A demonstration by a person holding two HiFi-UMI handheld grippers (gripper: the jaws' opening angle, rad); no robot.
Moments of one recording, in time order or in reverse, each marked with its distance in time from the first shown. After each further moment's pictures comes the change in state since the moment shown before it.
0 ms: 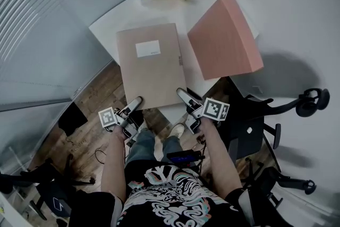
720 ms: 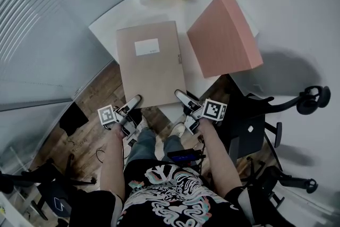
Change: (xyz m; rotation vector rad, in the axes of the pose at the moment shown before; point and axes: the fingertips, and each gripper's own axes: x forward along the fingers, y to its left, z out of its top) left arm -0.001 0.008 0.003 0.012 0.025 0.039; right arm 0.002 0.002 -0.014 0.065 -0.003 0.112
